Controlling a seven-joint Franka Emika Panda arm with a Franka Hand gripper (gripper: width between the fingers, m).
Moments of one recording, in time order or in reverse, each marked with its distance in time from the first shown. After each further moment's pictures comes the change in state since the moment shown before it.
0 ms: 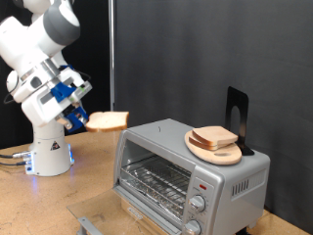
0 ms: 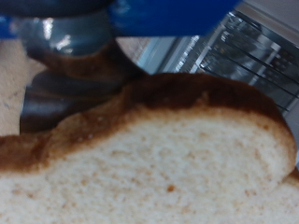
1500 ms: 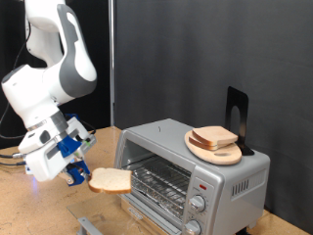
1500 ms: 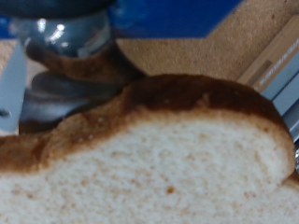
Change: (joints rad) arm 0.061 0.434 0.088 0.114 0.125 0.361 -0.258
